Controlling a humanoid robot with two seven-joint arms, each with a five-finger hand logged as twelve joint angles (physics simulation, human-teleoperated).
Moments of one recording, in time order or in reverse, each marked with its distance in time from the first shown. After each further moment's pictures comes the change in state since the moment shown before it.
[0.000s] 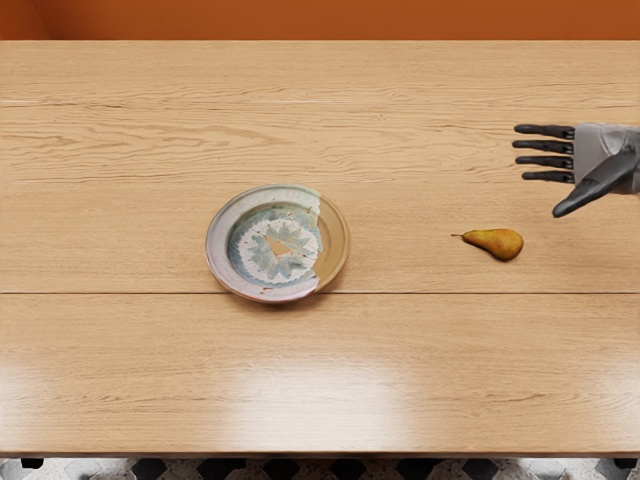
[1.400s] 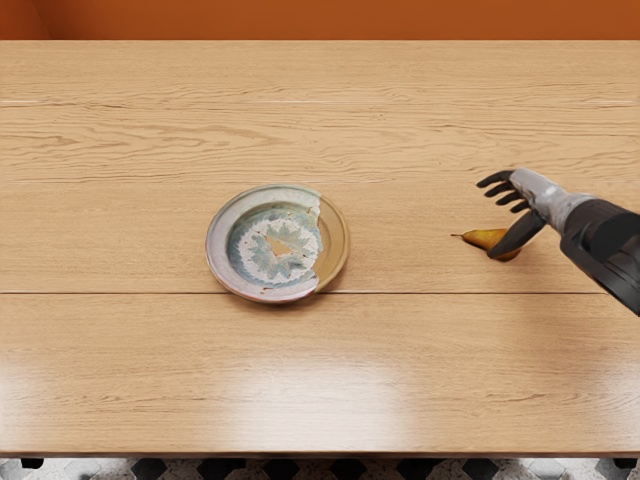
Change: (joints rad) left arm 0.000 0.000 0.000 0.000 0.000 0.000 0.000; right arm -0.138 0.146 -0.003 0.570 -0.953 -0.909 -0.287
